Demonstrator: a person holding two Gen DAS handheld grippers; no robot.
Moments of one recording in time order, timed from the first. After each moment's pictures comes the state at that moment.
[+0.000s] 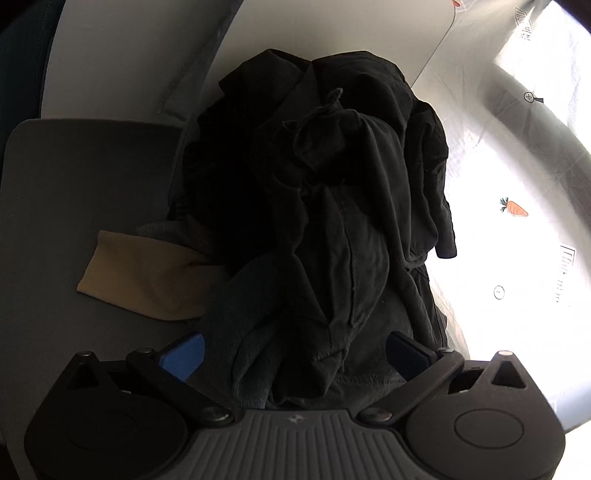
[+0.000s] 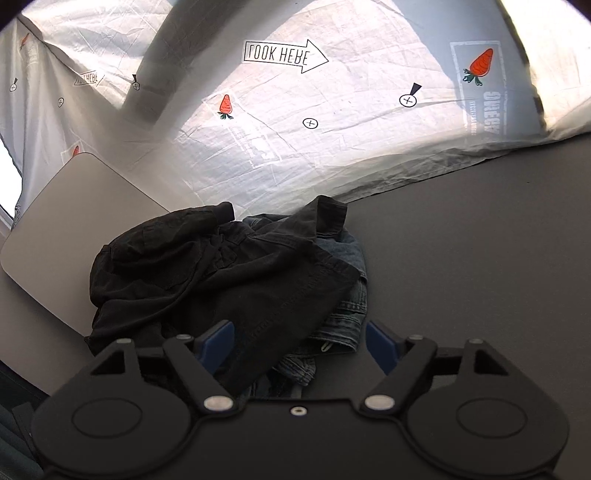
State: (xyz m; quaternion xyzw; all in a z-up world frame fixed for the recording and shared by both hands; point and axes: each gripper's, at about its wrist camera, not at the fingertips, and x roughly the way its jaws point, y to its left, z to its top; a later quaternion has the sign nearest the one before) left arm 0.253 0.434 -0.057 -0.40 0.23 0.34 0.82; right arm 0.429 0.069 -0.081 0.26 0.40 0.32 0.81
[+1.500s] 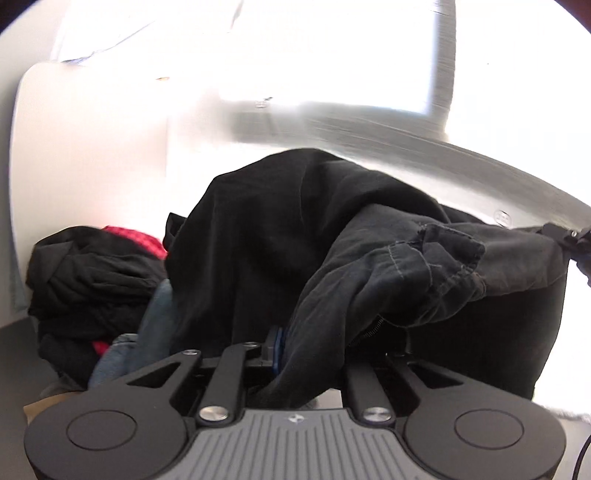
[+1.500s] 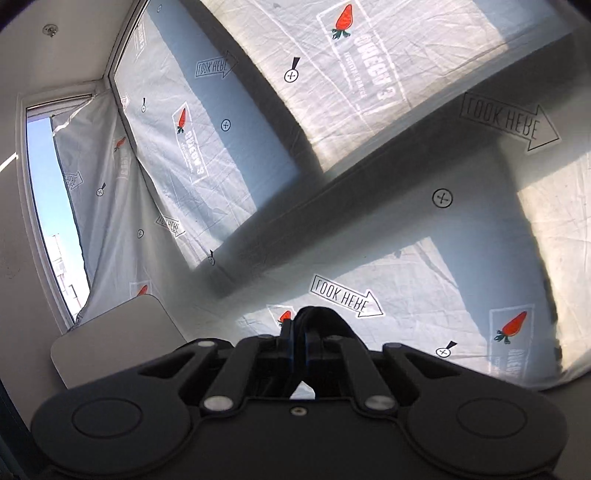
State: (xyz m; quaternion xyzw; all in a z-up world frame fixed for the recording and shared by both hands) left arm 0.304 0.175 0.053 -0.08 0.18 0.14 0.97; right arm 0.397 -0.115 0.092 0.23 0.08 0.30 0.92
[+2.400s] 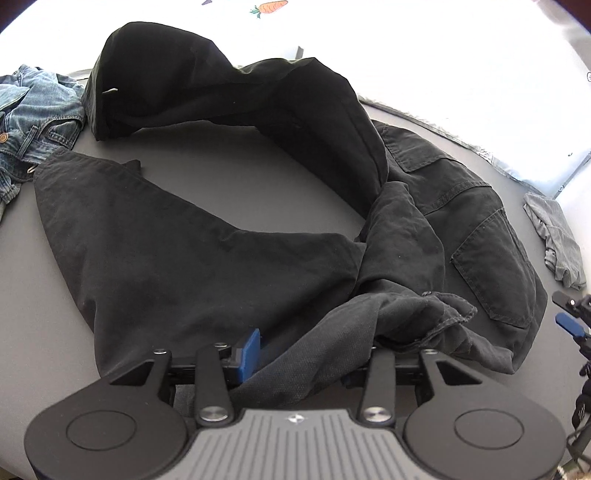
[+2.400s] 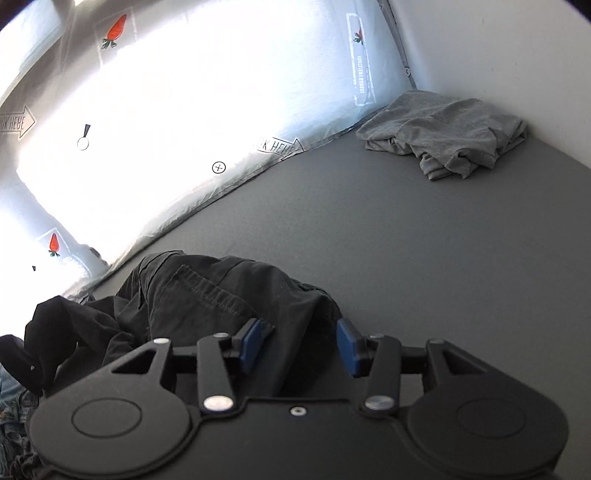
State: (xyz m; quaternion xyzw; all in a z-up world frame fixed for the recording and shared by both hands) left arm 0.308 -0.050 -0.105 -0.09 0.54 -0.05 0.84; right arm 0.302 -0.520 -0.156 0.28 0.36 -0.11 0.88
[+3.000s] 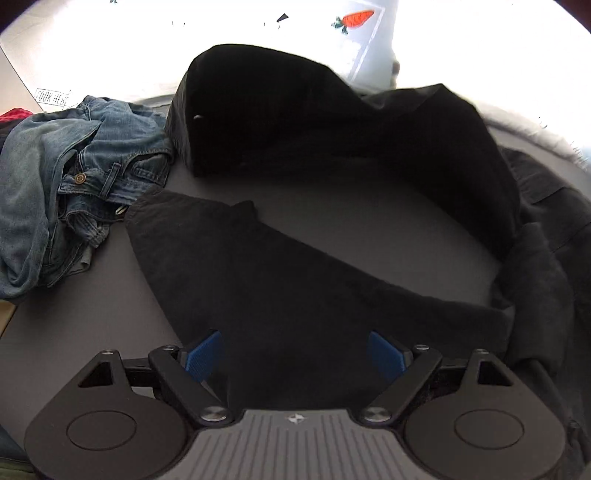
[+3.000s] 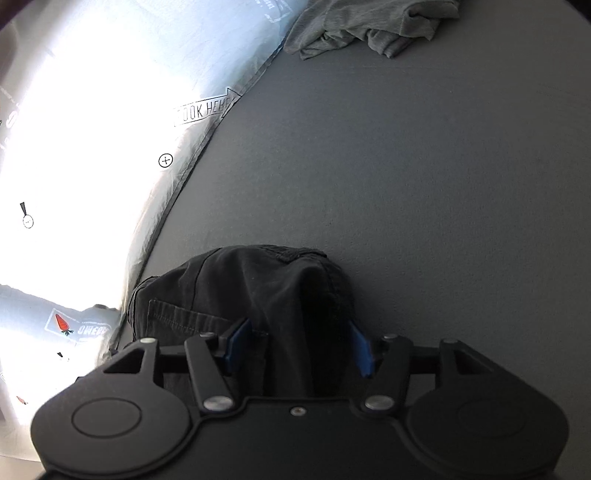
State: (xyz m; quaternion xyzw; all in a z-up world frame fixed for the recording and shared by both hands) left arm 0.355 0.008 -0.135 0.01 0.57 0.12 0.82; right arm 0.331 -0.554 -0.217 0.49 0.40 -0.11 0.77
